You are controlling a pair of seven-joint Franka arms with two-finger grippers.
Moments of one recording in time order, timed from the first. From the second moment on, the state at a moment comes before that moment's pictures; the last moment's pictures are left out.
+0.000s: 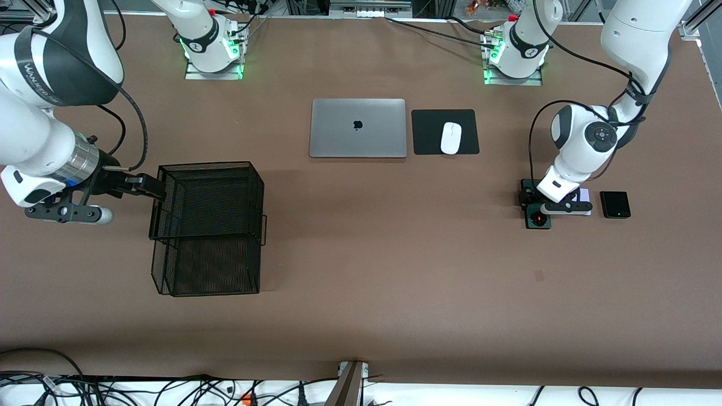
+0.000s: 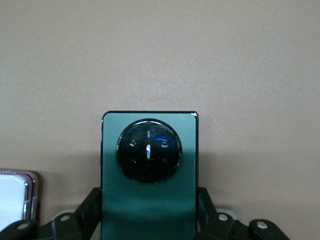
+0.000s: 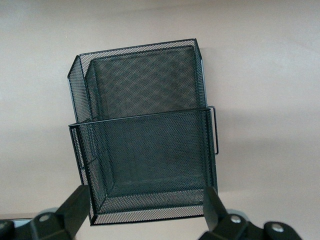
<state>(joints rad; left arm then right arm) 0.07 0.41 -0.05 -2.39 0.10 2.93 -0.09 -0.05 0.26 0.20 -1.52 -0.02 1.77 0.22</state>
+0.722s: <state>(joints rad) 0.06 0.48 -0.18 -2.00 0.10 2.52 -0.27 -0.05 0.26 0.20 -1.52 -0.02 1.77 0.22</state>
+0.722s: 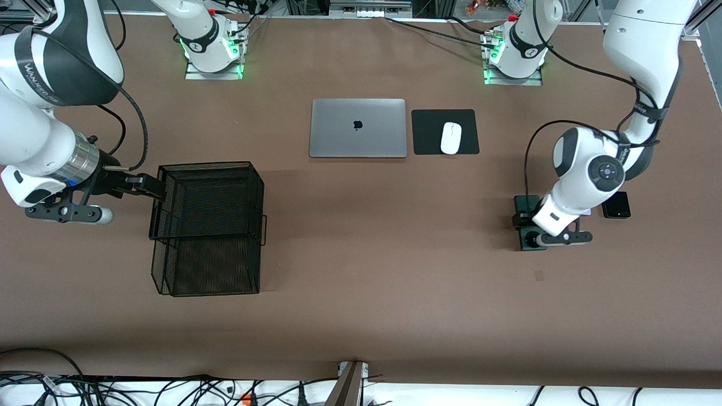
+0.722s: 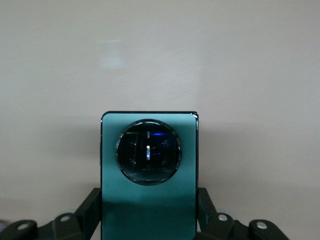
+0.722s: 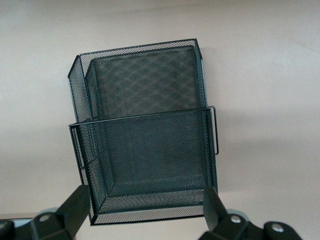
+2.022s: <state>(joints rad) -0.69 0.92 -0.08 -1.32 0.10 2.28 -0.97 -0.05 0.26 0.20 -1.52 -0.02 1.77 0.22</state>
